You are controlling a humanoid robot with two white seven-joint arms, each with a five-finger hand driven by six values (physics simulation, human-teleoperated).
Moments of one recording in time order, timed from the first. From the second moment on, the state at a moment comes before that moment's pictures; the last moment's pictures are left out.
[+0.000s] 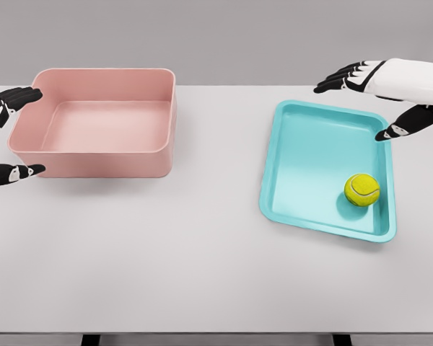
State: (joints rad) left arm 0.10 0.76 0.15 -1.75 -0.14 -0.61 -0.14; right arm -0.83 -1.13 0.67 -1.72 -0.12 -0.42 0.61
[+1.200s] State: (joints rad) left arm 0.35 1.08 -0.20 -1.75 0.51 -0.61 -0.14; right arm -0.78 -1.14 0.92 -1.47 -0.27 -0.18 0.61
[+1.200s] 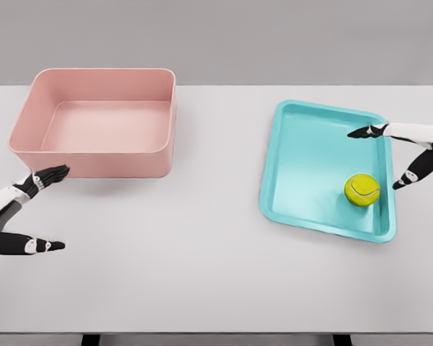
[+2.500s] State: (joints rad) left arm 0.39 1.08 -0.19 -1.71 0.42 -0.61 -0.19; right arm -0.75 -1.11 1.00 -1.44 -0.23 -0.21 0.61
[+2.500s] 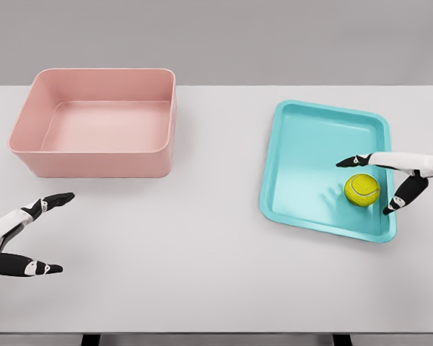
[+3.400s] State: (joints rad) left arm 0.39 1.07 -0.19 -1.71 0.42 -0.61 -0.19; right arm -0.75 -1.10 1.01 -1.44 -0.22 -0.20 0.61
